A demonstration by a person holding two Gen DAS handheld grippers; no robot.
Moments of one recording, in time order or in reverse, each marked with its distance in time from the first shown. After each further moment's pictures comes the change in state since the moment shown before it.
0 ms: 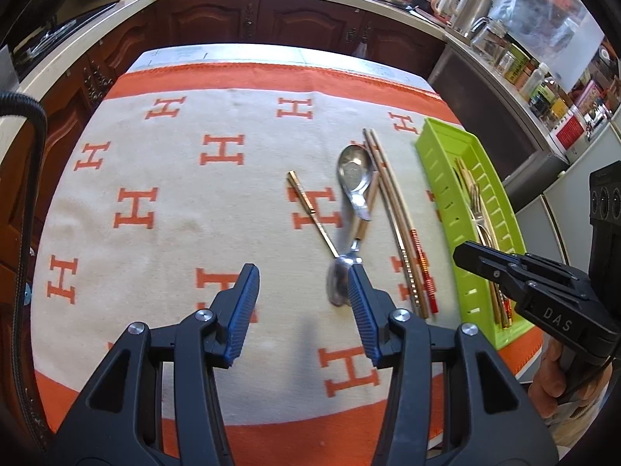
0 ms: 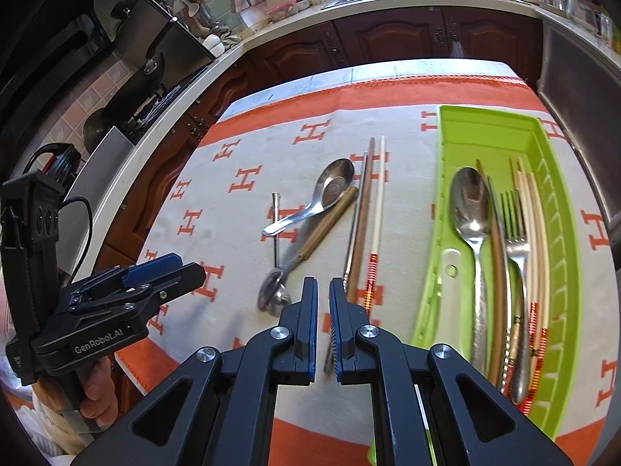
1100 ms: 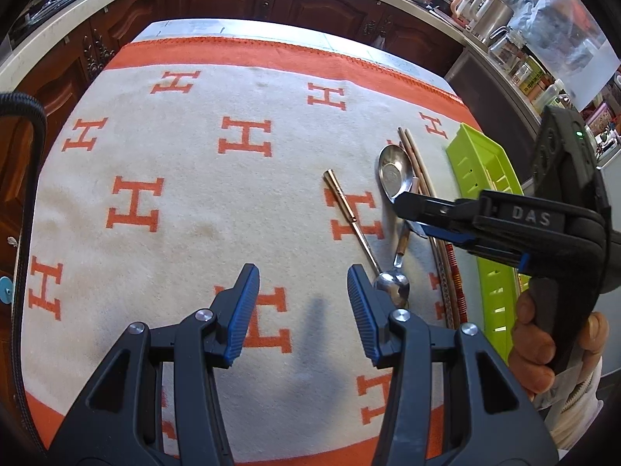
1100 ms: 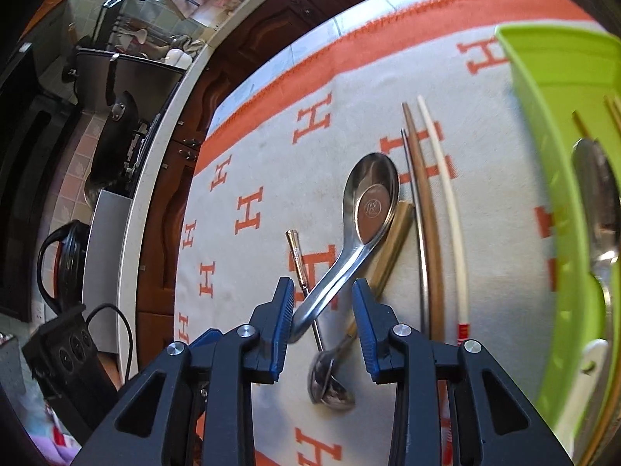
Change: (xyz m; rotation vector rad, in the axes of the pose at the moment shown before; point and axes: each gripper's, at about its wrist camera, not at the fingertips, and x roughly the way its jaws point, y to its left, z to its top) left arm 0.039 0.036 0.014 -0.072 0.045 -0.030; right arm 0.130 -0.007 0.072 0.326 0.139 0.195
